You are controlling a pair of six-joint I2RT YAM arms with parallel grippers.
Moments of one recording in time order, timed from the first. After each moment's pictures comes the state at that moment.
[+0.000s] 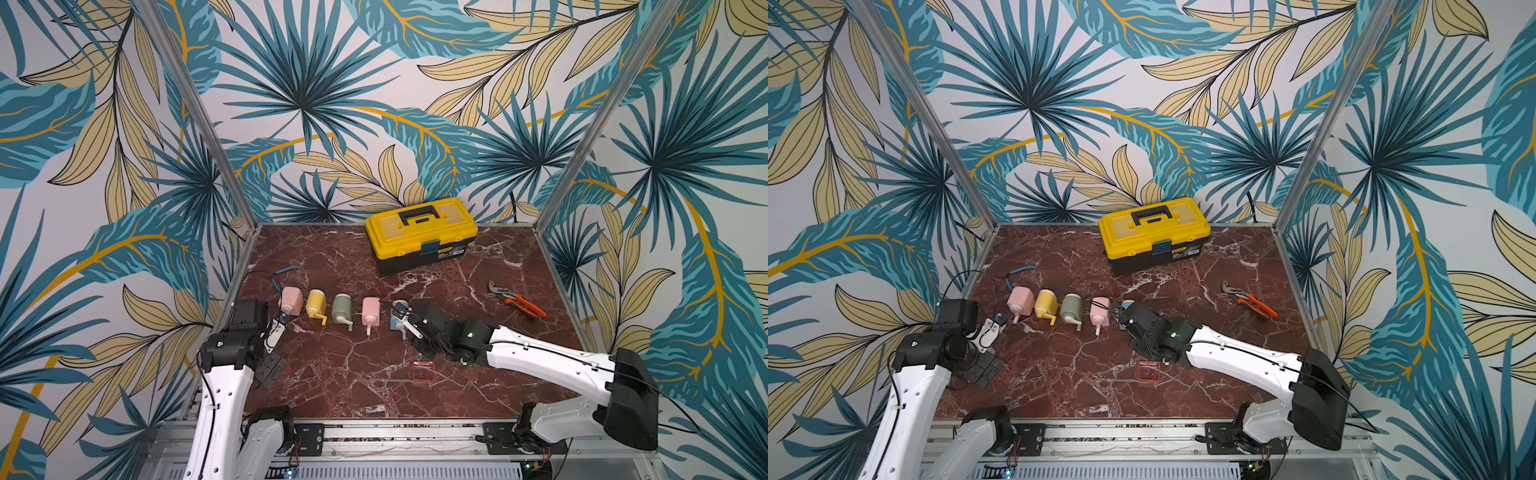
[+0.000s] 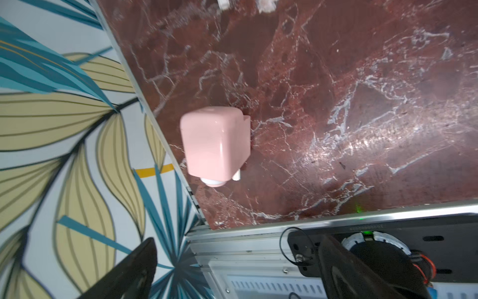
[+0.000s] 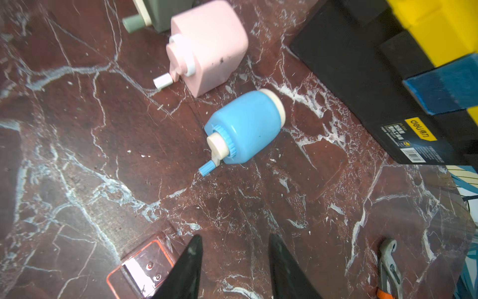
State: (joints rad) left arm 0.15 0.82 0.87 -1.34 -0.25 0.58; right arm 0.98 1.35 1.00 -0.59 0.38 -0.10
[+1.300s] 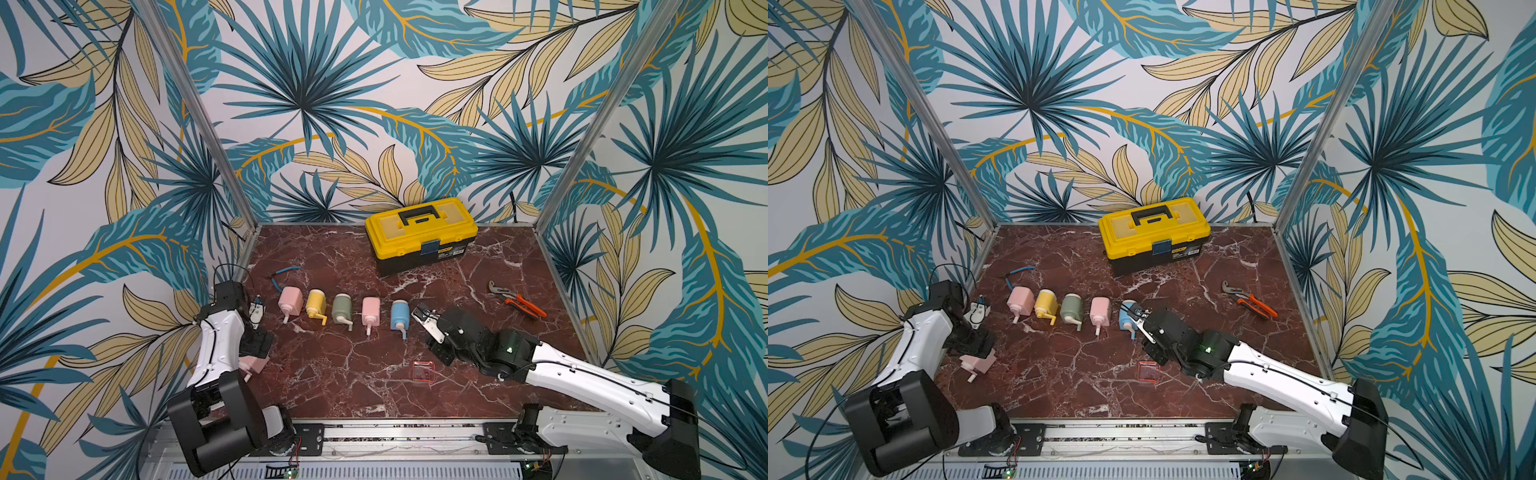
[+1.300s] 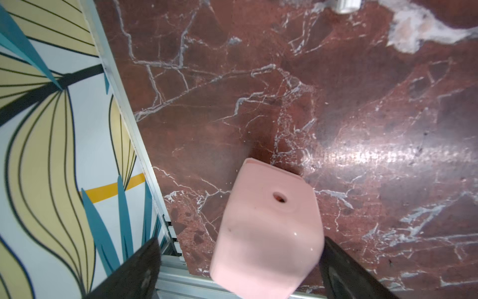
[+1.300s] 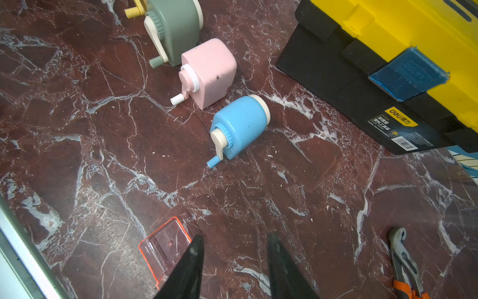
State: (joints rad) left arm 0.44 1.29 0.89 -0.98 -0.14 0.55; right arm 0.98 1.11 0.90 -0.60 0.33 -0.05
